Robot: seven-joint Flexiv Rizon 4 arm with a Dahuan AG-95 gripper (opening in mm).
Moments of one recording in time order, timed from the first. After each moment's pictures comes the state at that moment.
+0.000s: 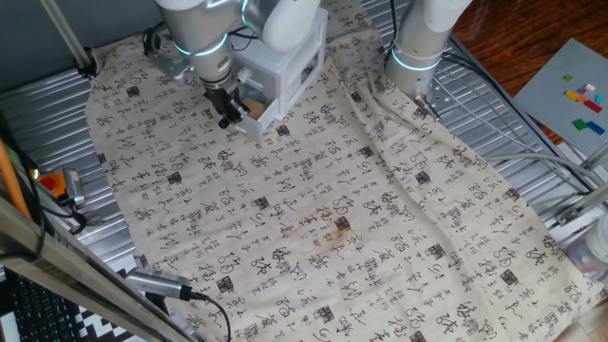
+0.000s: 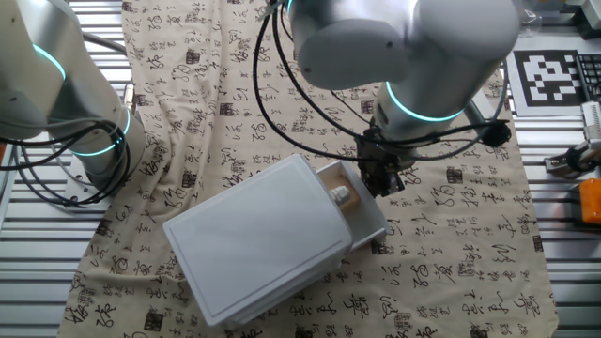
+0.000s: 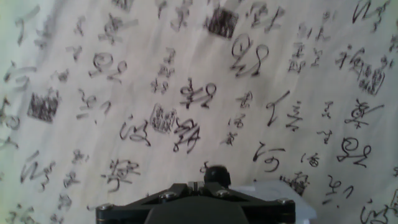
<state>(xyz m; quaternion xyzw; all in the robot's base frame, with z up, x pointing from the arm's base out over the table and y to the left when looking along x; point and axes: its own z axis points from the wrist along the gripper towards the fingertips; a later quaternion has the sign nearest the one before) 0.479 -0.074 0.073 0.19 -0.98 0.00 0.05</state>
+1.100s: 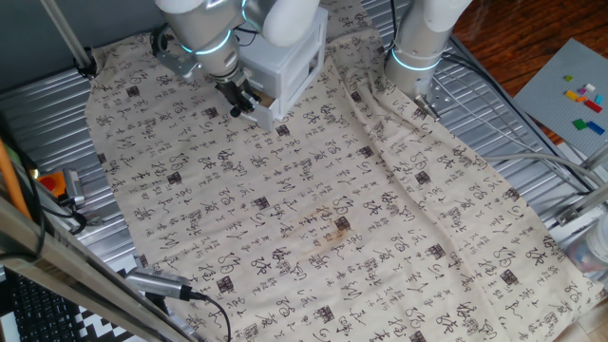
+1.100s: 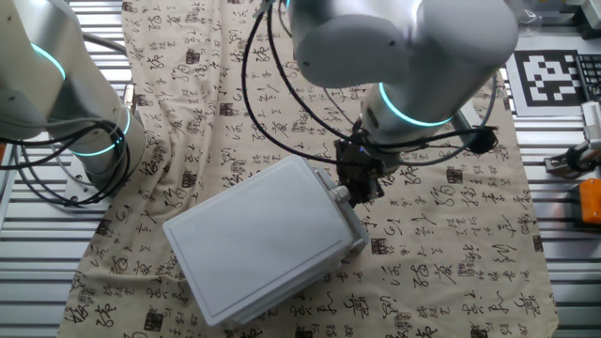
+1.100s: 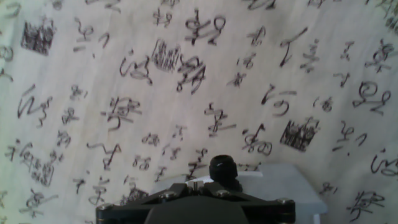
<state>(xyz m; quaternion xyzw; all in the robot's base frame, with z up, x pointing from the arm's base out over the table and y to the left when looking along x) 0.440 -0.087 0.080 0.20 -0.98 0.00 0.09</state>
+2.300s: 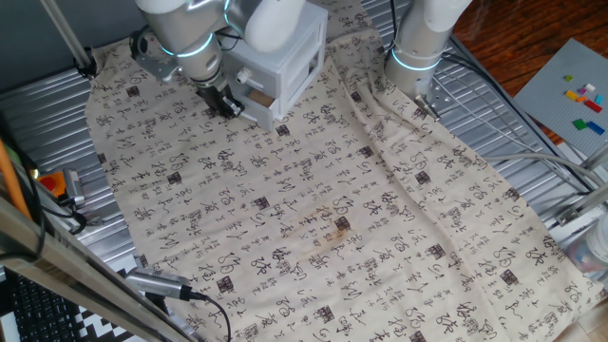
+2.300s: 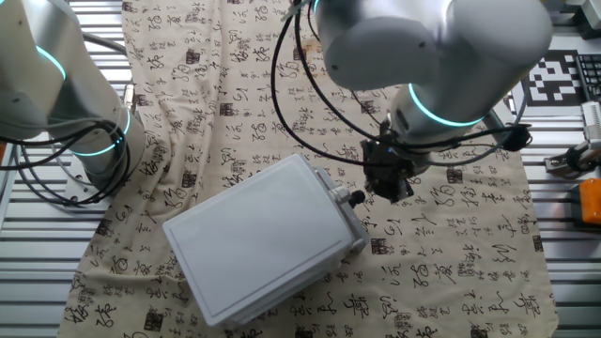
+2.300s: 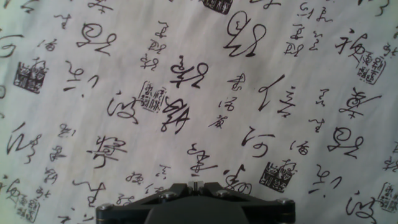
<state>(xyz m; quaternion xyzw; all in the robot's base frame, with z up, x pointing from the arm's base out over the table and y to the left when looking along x) 0.486 -0.086 0.076 0.21 -0.98 0.00 0.07</state>
